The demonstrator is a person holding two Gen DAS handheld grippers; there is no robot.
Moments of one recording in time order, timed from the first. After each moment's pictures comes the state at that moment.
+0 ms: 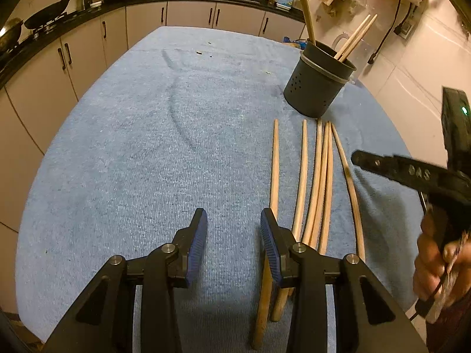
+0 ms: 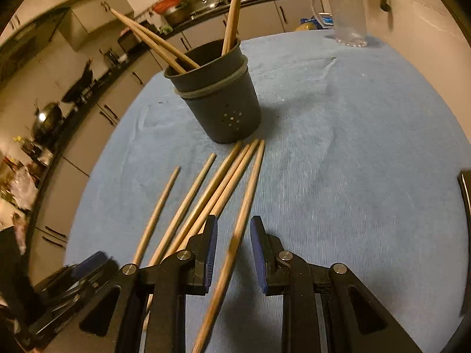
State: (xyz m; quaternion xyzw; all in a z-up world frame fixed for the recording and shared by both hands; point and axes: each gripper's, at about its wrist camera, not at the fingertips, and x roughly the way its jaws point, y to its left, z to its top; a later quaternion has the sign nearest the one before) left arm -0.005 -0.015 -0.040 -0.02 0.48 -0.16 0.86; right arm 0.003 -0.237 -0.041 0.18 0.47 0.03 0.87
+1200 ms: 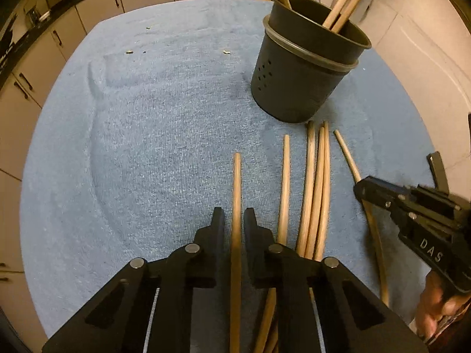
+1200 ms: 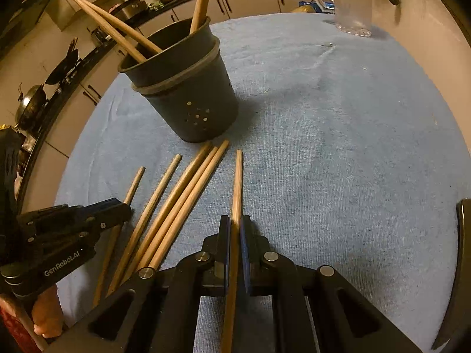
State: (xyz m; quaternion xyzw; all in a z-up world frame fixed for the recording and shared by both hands) left arm 0.091 -0.103 -0.044 0.09 0.56 -0.19 0.80; right arm 0.029 -0.259 -0.053 0.15 0.52 0.03 0.84
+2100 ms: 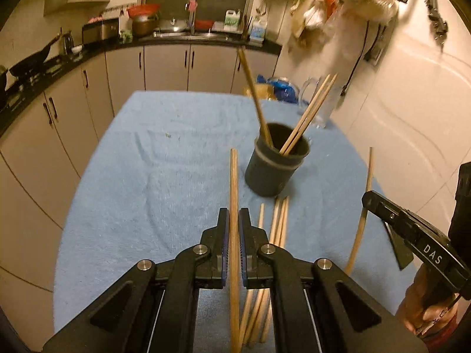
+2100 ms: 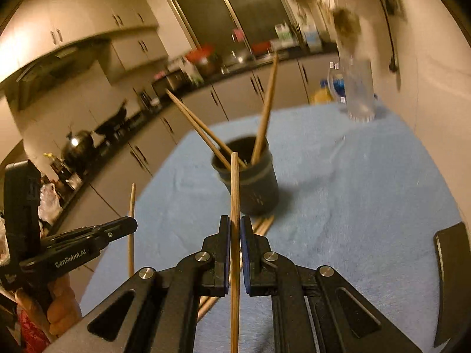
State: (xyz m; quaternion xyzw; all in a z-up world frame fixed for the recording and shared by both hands) left arm 0.019 -0.042 0.073 -0.01 0.39 -0.21 0.90; right arm -0.050 -0.246 0.046 0.18 0.29 0.08 0.94
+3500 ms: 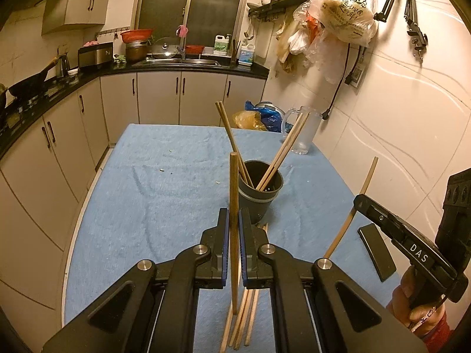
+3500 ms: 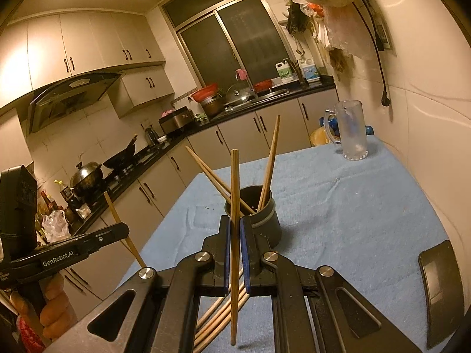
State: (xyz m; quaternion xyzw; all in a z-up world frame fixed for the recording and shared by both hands) left arm 0.000 -0.045 0.121 -0.01 0.34 -0.23 0.91; right arm -0.077 -0.259 0.082 0.19 0.22 0.07 0.95
